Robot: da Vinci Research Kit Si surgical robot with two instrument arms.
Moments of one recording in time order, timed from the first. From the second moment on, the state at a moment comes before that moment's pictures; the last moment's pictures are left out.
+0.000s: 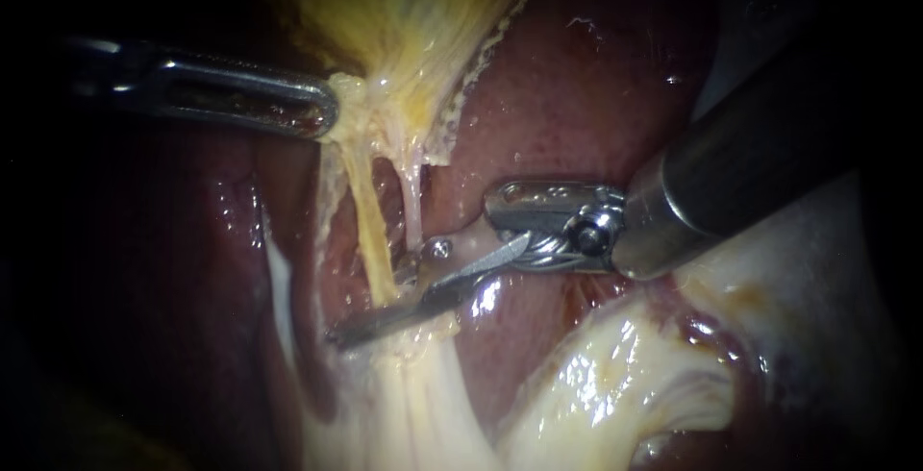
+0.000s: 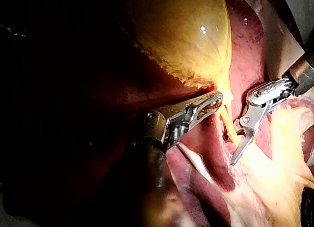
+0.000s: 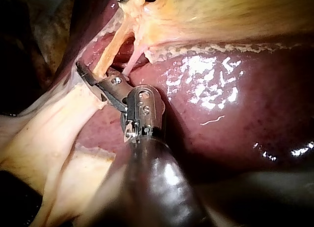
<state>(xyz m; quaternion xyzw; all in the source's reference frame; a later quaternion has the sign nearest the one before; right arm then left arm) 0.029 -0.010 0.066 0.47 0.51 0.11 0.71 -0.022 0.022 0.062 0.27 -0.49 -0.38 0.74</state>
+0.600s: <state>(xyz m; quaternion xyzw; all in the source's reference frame) 0.026 -0.008 0.062 0.31 0.47 0.21 0.80 -0.022 0.022 0.062 0.27 -0.49 -0.38 0.73</state>
